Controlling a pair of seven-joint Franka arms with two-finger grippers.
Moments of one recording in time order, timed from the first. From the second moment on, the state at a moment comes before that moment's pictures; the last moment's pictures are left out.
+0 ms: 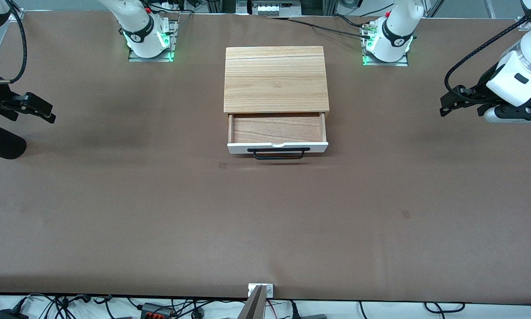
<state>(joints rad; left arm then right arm) 0.02 -0.05 -0.08 -1.72 -0.02 1.63 -0.10 0.02 0.00 -0.07 -1.69 -0.01 1.71 0.00</state>
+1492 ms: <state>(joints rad) 0.01 -0.01 -0.08 -1.66 -0.01 1.61 -0.09 0.05 0.01 -0.05 -1.68 -0.02 1.70 0.00</state>
